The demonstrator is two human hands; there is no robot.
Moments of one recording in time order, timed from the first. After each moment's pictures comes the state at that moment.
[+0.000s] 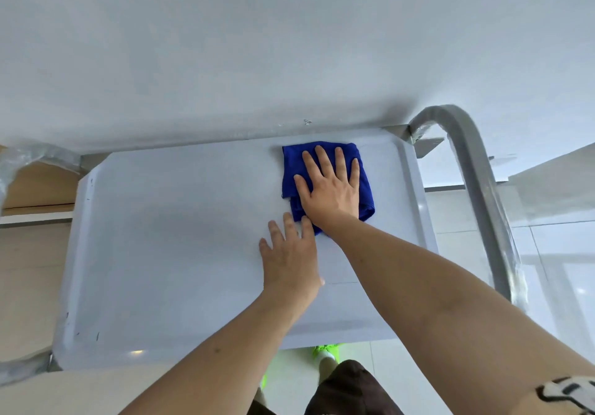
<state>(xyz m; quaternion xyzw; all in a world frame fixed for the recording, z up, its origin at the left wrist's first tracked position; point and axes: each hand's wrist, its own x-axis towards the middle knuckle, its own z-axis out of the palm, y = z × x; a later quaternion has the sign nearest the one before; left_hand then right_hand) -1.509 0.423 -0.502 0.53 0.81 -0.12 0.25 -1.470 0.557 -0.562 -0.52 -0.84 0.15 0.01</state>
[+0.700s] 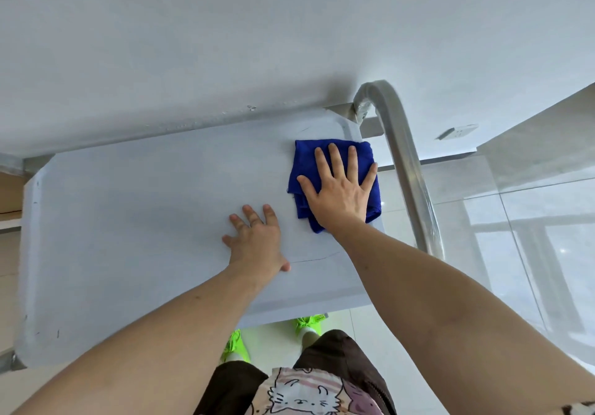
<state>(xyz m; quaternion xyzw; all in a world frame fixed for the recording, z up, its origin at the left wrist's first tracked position) -1.477 0.450 -0.508 0.48 0.79 -0.23 0.31 -1.356 0.562 -0.555 -0.59 -0.79 0.14 -0.02</state>
